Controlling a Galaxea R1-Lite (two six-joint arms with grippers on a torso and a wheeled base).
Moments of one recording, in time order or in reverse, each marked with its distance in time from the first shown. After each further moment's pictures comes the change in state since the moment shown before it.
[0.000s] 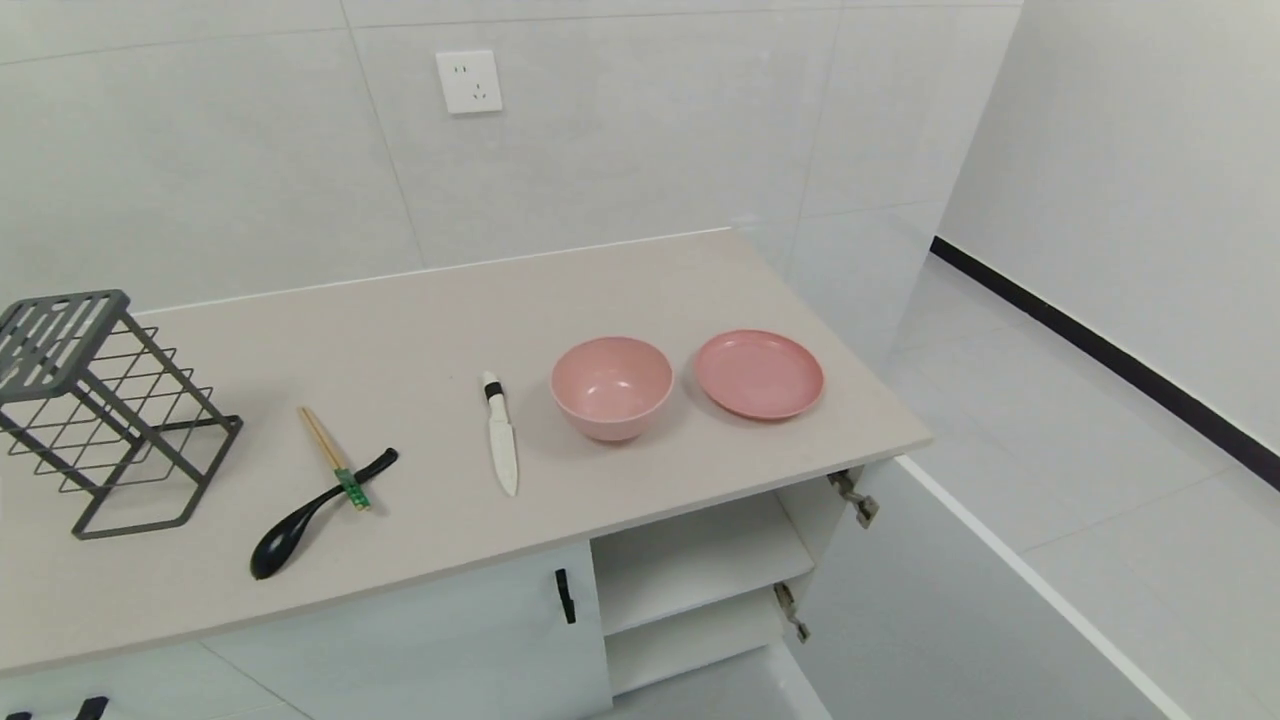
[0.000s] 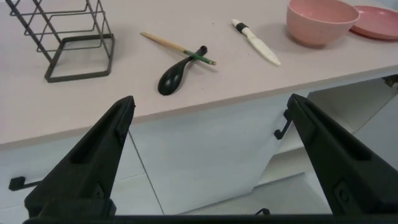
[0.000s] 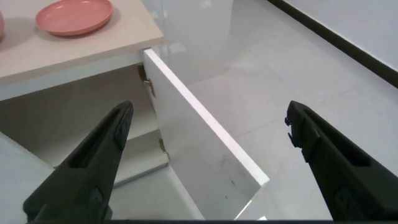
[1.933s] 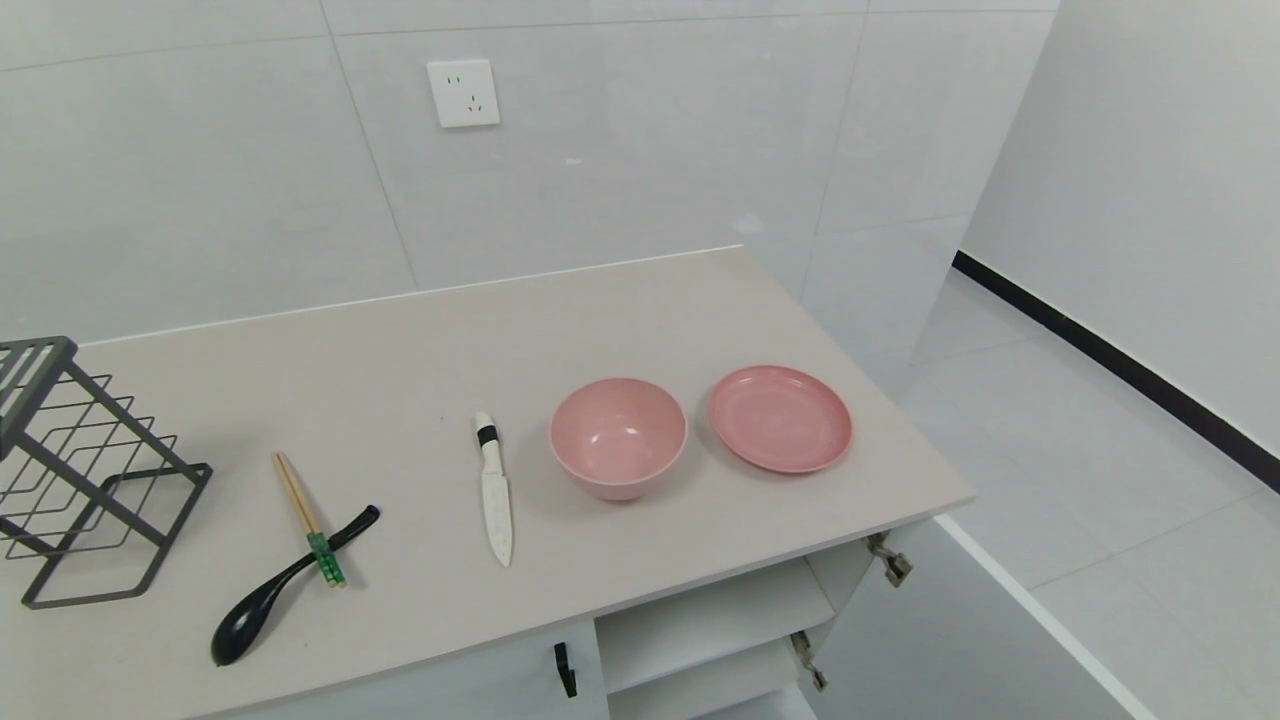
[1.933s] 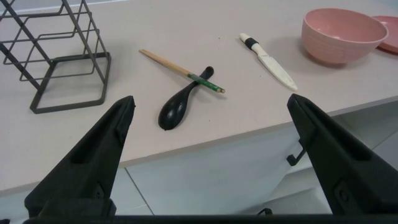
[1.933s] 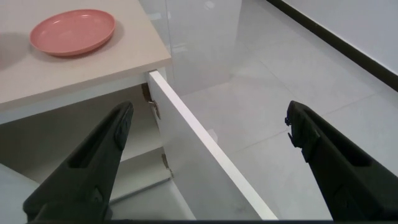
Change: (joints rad) left arm 0.001 0.000 0.000 0.001 -0.001 0.012; right arm 0.001 0.000 0.000 -0.001 0.002 -0.007
